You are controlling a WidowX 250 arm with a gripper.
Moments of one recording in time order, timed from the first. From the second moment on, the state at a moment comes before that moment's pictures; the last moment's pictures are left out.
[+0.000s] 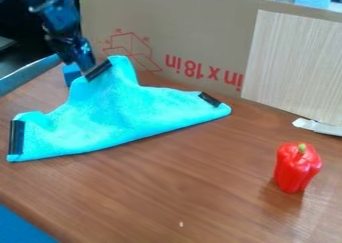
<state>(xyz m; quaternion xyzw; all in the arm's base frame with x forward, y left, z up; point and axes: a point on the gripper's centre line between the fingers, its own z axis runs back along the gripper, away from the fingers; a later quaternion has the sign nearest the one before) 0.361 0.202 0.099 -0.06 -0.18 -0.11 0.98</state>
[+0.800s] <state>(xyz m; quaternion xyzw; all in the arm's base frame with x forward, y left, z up) 0.374 0.199 0.090 -0.03 -0.17 -0.13 0.98</state>
